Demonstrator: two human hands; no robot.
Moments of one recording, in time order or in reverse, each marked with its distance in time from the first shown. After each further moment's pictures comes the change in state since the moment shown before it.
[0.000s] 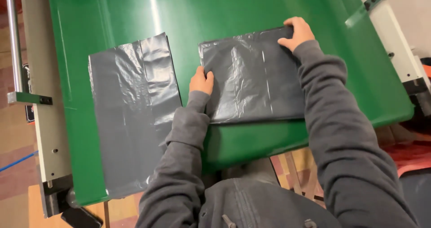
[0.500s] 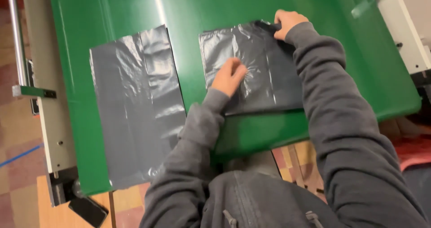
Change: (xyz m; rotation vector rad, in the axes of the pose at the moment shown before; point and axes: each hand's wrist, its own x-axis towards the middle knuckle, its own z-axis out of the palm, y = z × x) left_hand 0.004 0.014 0.088 -0.474 -0.259 0.519; right_hand 0.023 -0.038 -0.002 -0.346 -0.351 0.019
